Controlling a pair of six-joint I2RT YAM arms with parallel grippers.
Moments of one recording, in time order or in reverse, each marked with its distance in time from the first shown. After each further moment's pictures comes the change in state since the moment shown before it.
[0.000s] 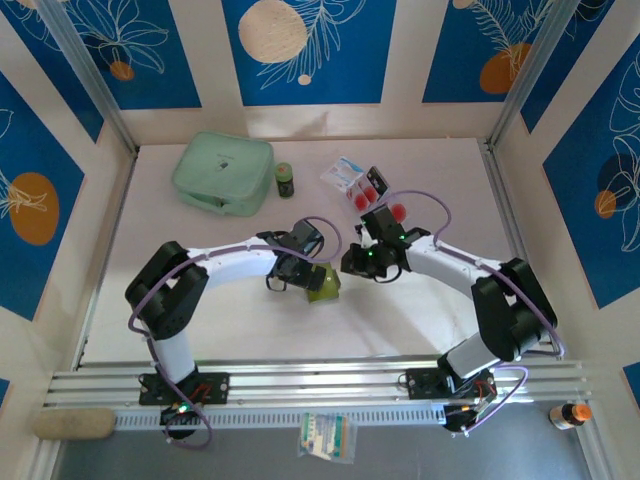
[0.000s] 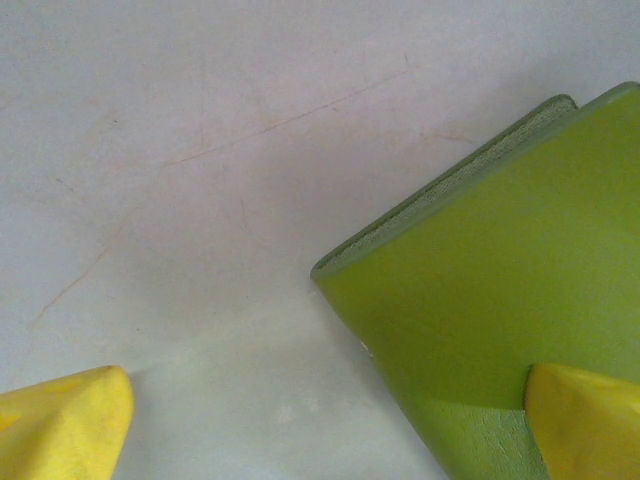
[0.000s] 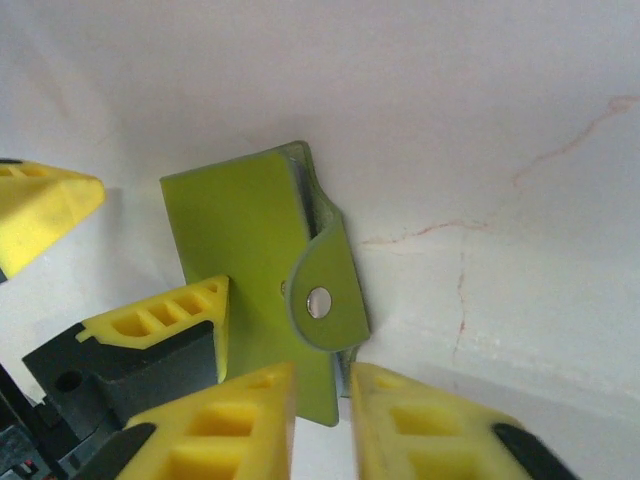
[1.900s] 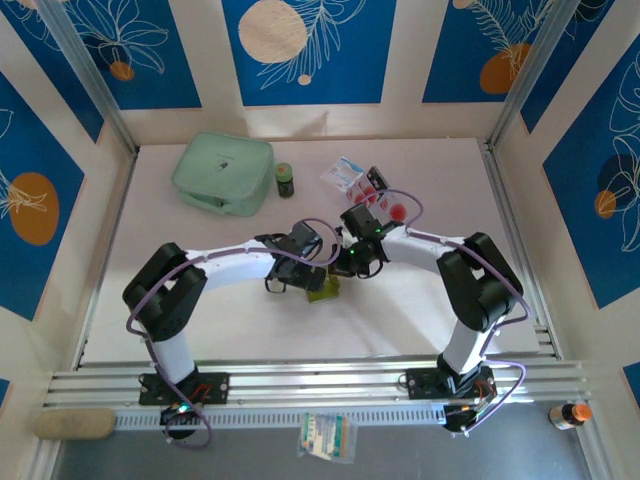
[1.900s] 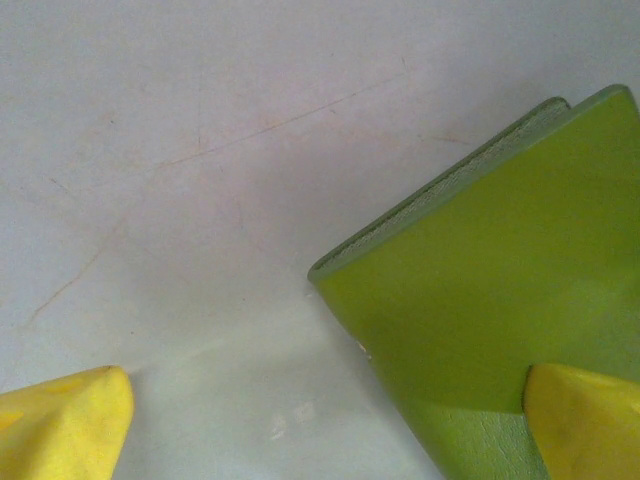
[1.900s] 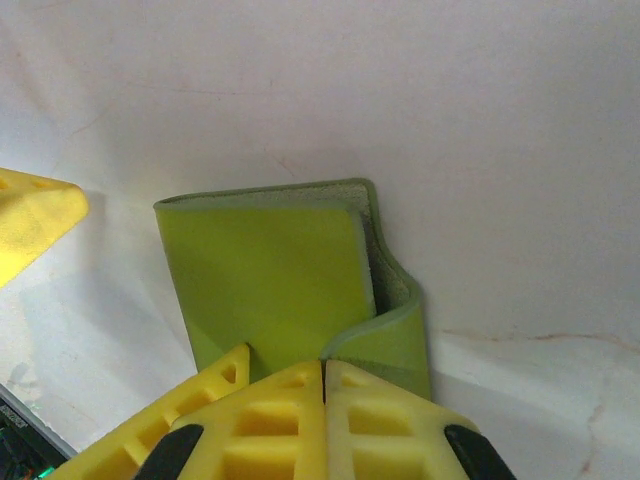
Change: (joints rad) left arm -0.002 -0.016 -0.037 0.049 0.000 -0.005; right arm 0.058 0.224 0.116 0.043 -0.054 -0.017
